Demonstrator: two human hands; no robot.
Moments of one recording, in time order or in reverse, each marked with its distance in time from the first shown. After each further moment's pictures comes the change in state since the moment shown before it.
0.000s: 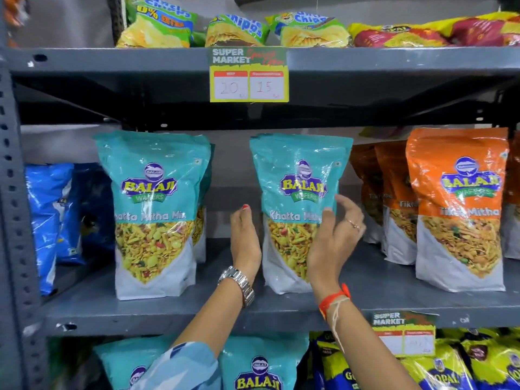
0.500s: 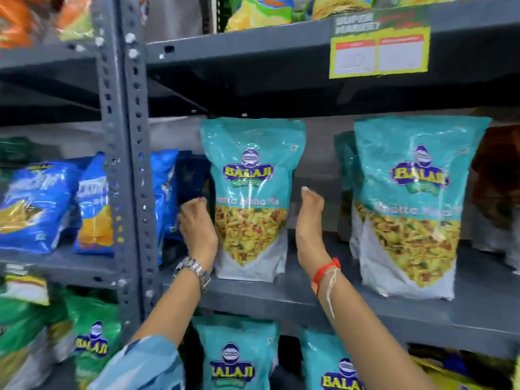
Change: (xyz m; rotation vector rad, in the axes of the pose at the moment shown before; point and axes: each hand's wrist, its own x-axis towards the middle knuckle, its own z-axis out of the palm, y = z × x) left_hand 0.059 0.017 -0.210 0.283 0.533 0.165; right_hand -0.090 -0.015 0.147 0.232 -0.556 0.589
